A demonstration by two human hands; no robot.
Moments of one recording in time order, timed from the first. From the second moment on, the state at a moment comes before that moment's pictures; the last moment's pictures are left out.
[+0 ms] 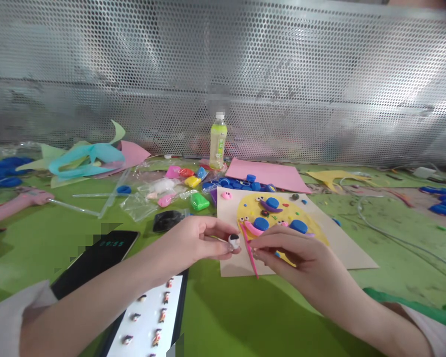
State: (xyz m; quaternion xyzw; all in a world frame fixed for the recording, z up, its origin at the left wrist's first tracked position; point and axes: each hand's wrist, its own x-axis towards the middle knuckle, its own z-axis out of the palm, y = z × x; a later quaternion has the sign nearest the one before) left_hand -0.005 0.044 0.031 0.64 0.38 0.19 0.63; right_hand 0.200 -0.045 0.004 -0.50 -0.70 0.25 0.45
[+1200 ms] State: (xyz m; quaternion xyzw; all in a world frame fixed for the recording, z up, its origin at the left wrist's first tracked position) left_hand -0.008 0.044 0.026 0.63 0.36 0.17 0.66; right_hand 0.202 -0.042 0.000 -0.50 -0.73 0.12 0.44
